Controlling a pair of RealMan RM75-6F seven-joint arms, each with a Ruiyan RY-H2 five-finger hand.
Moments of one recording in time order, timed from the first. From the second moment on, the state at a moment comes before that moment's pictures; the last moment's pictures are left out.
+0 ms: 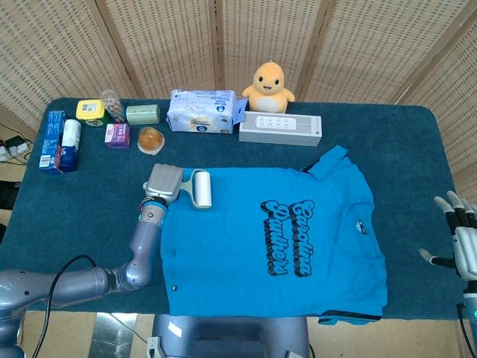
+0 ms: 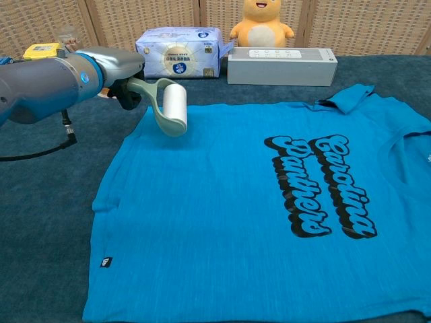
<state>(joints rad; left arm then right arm) -1.00 -1.67 -0.29 -1.36 0.50 1.02 0.91 0.13 -1.09 0.14 -1.49 -1.36 1.36 0.13</state>
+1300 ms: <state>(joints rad) -0.63 -1.30 -0.09 -1.67 1.05 1.21 0.40 0.13 -1.10 0.11 -1.53 -1.42 1.41 0.03</state>
